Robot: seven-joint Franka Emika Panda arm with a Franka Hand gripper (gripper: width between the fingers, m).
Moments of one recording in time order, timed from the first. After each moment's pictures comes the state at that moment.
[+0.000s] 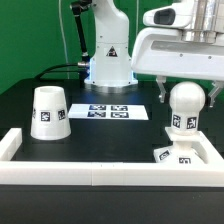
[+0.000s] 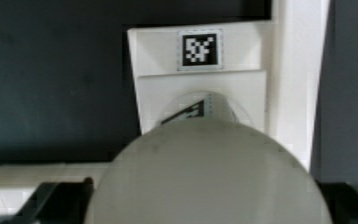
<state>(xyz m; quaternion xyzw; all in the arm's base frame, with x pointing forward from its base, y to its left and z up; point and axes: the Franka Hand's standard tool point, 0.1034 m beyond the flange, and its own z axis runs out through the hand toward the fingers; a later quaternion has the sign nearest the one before) 0.596 0.104 0.112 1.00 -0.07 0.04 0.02</state>
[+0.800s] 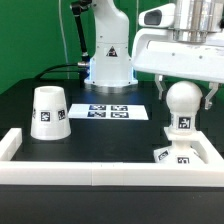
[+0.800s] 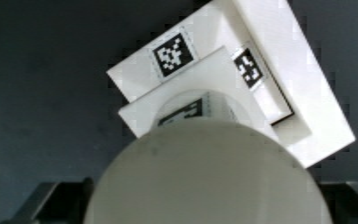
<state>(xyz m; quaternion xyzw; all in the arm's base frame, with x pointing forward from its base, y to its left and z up) 0.596 0.099 0.113 0.94 -0.34 0.04 0.00</state>
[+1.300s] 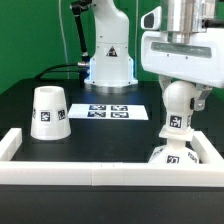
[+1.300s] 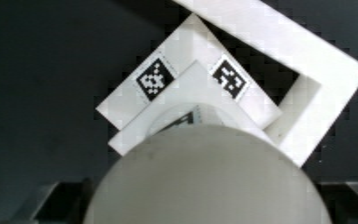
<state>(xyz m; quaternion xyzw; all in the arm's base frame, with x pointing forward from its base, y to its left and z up) 0.593 0.097 0.111 0.85 -0.52 0.02 -0.02</state>
